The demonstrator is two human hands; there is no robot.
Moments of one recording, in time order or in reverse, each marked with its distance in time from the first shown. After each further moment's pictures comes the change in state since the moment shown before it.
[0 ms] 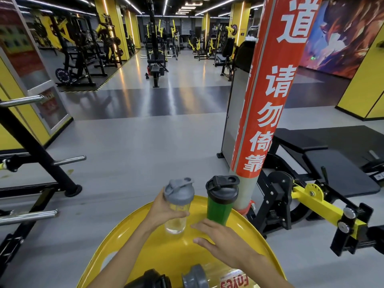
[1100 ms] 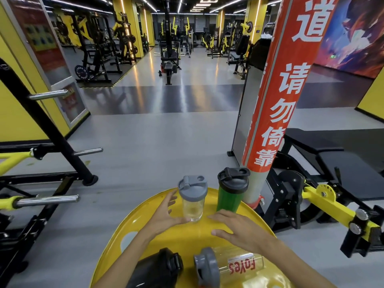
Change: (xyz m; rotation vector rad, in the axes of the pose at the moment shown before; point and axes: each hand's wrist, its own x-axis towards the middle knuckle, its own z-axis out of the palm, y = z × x) left_hand -0.067 -0.015 -0.019 0.106 -0.080 -0.087; right_hand -0.019 0.008 -0.014 -0.100 -0.079 -0.048
